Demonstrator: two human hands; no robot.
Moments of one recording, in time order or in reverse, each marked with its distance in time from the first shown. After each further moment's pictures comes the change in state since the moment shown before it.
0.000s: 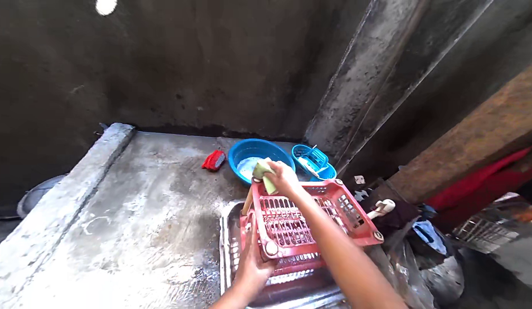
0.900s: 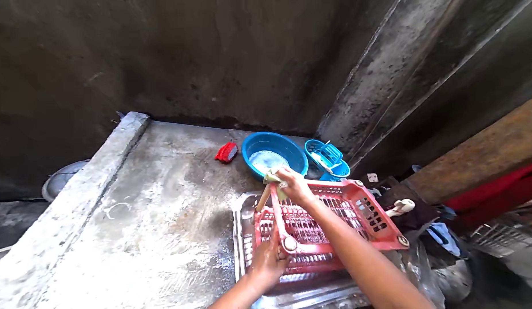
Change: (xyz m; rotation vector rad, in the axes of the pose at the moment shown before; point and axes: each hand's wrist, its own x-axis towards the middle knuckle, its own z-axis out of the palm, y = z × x) left_hand 0.006 -0.004 -0.014 0.232 -0.317 -0.146; right_hand -0.017 0.011 0.032 -0.022 0.052 -0.329
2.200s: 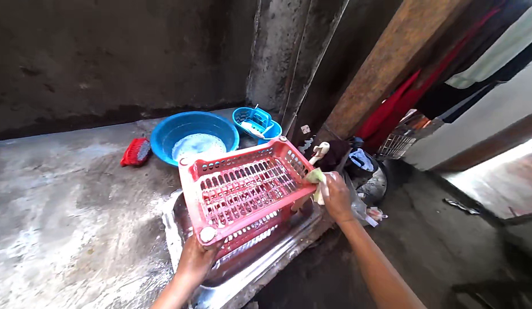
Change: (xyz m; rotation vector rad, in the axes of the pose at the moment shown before) left_hand 0.005 -0.020 0.007 0.084 0.144 0.175; right_hand -0.270 0.075 -0.104 -0.431 0.504 0.598
